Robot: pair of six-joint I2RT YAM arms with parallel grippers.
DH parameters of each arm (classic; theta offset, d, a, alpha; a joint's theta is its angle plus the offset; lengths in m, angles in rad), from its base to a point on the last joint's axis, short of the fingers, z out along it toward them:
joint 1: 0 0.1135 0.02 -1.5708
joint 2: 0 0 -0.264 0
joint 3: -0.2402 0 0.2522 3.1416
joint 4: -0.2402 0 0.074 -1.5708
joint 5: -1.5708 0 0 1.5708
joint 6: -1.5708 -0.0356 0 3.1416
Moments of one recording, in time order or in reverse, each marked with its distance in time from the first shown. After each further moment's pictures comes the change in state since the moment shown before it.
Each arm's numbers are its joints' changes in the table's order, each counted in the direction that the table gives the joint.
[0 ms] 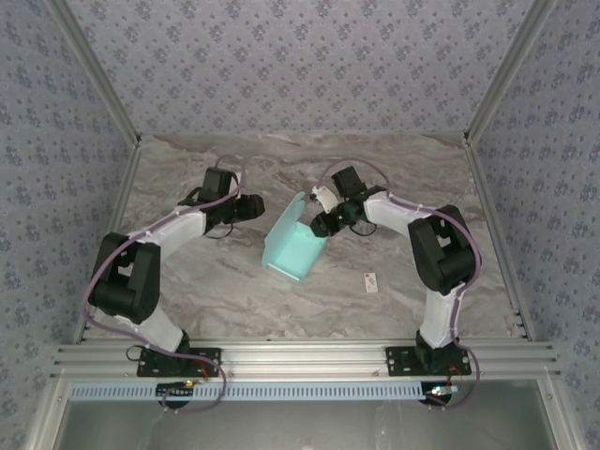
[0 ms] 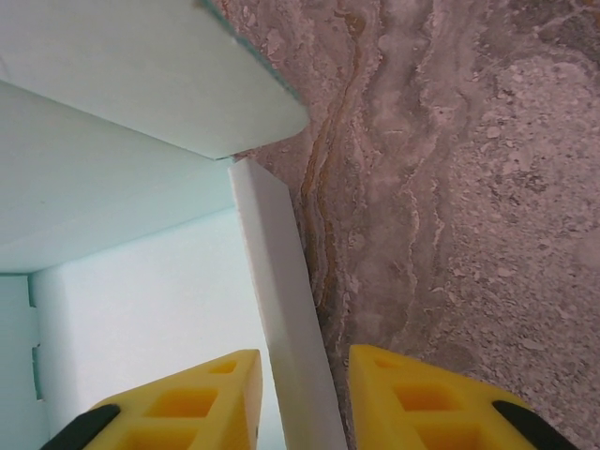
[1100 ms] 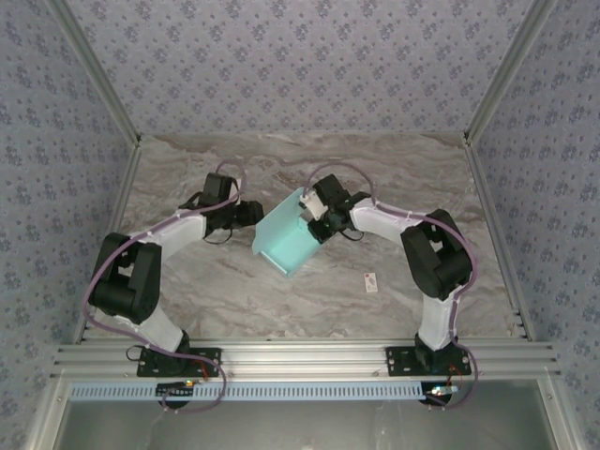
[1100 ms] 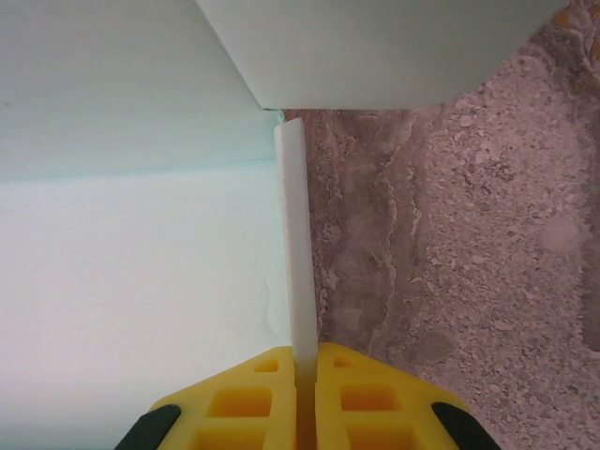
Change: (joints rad) left arm 0.000 -0.001 0.047 -0.002 0.000 -0.008; right arm 0.140 -0.013 -0.003 -0.015 -0.355 -0.037
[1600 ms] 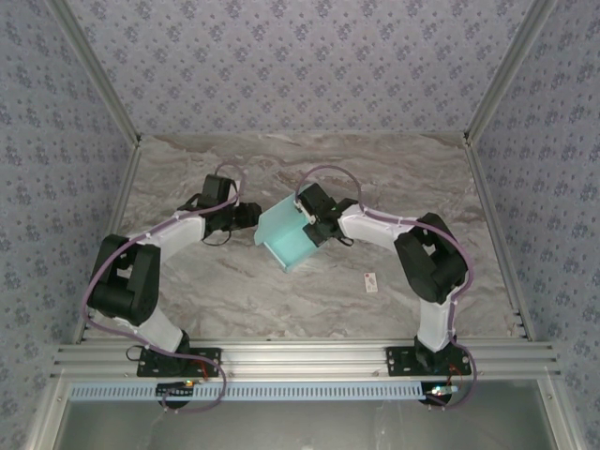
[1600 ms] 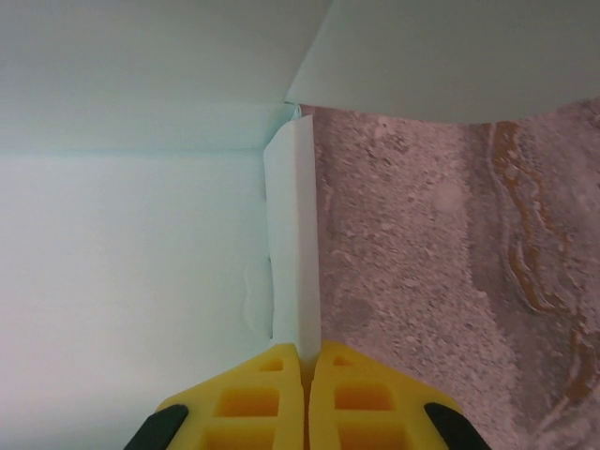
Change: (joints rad) left arm 0.006 -0.013 0.015 -0.002 0.000 -0.003; right arm 0.095 0.007 -0.016 -0.042 -0.340 -0.077
